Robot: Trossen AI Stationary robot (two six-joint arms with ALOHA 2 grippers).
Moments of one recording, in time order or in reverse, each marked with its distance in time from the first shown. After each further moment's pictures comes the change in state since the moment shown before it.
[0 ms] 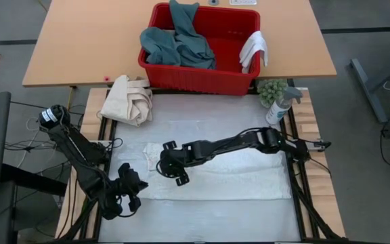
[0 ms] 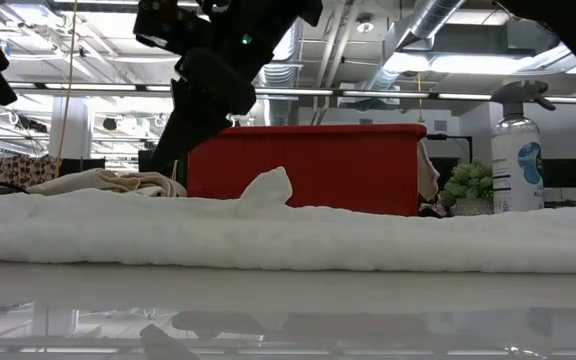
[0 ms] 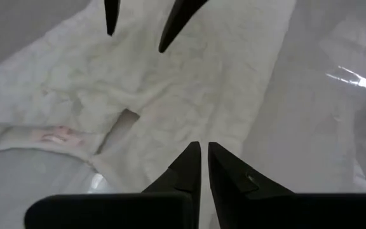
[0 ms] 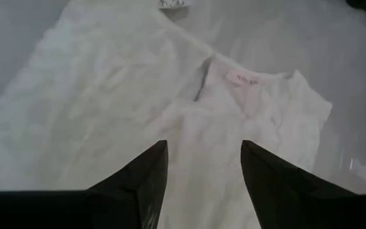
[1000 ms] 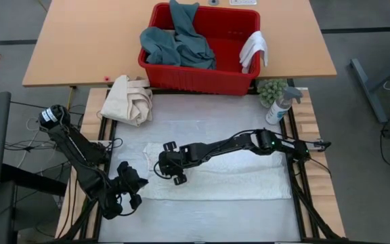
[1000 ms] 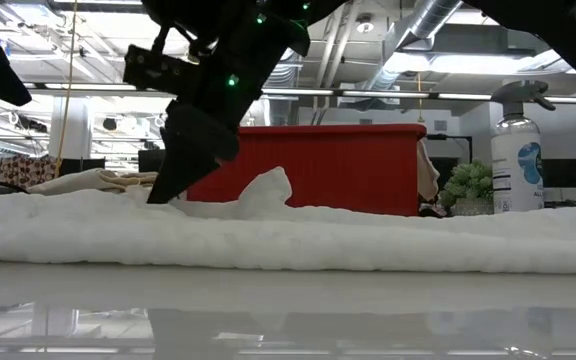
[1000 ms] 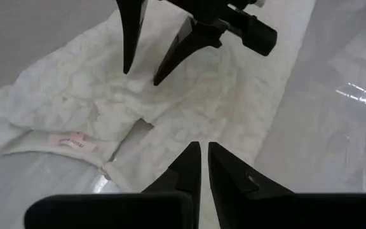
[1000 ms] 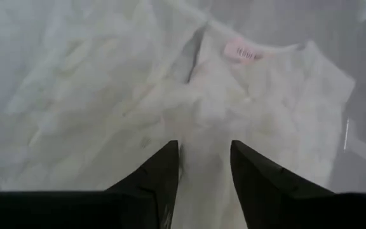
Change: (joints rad) left arm 0.000 0.000 0.000 -0.032 -0.055 -0.052; right arm -0.012 0.084 0.015 0.028 0.051 0.034
